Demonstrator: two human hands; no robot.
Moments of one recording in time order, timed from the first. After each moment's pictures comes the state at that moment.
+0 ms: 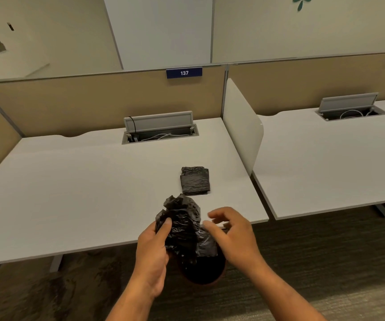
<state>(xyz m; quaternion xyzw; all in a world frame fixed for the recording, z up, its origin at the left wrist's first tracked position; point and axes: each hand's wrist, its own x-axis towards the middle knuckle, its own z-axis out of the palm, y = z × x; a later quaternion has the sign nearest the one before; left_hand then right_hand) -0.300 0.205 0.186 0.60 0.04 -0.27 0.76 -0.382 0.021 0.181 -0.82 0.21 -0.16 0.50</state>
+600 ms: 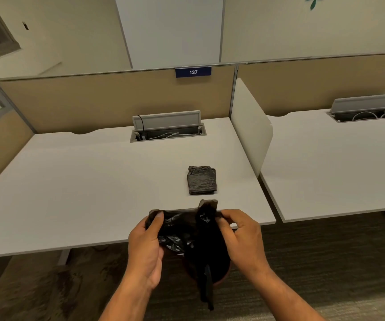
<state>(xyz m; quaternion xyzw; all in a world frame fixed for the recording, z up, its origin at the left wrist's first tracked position) -0.284 0.221 0.195 0.58 0.11 -0.20 0.78 -0.380 0.027 0.177 -0.83 0.20 -0.24 0.47</state>
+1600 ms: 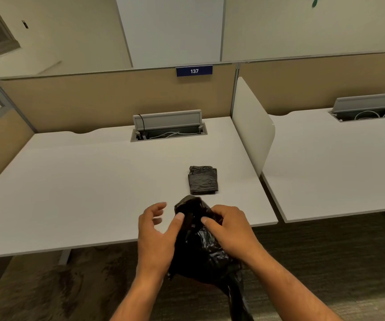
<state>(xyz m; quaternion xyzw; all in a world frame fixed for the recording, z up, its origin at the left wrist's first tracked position) -0.289 0.212 0.198 0.79 -0.03 -0.07 0.61 -0.348 0.029 0.208 -0.87 0.17 -0.07 0.46</state>
